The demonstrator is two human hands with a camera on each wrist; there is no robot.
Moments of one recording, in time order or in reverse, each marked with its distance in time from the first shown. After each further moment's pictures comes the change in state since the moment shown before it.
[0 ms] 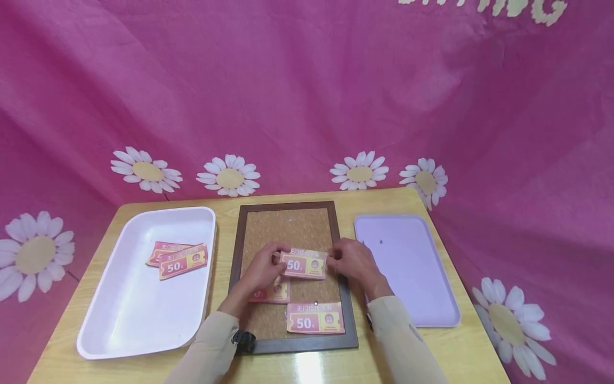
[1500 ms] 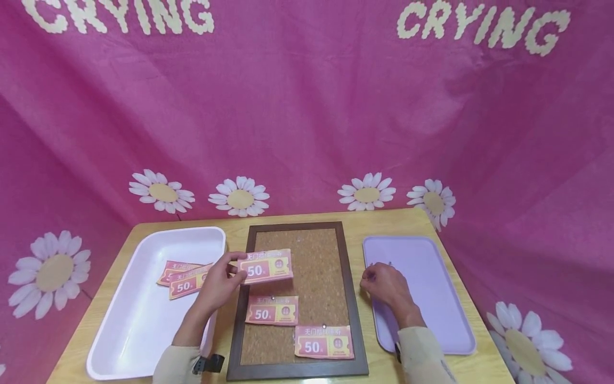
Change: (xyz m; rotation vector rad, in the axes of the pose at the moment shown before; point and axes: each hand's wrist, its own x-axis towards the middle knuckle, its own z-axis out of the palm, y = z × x) left_hand -0.043 -0.014 -0.091 -0.073 0.300 -0.042; right_hand -0.021 0.055 -0.004 0.023 0.082 0.109
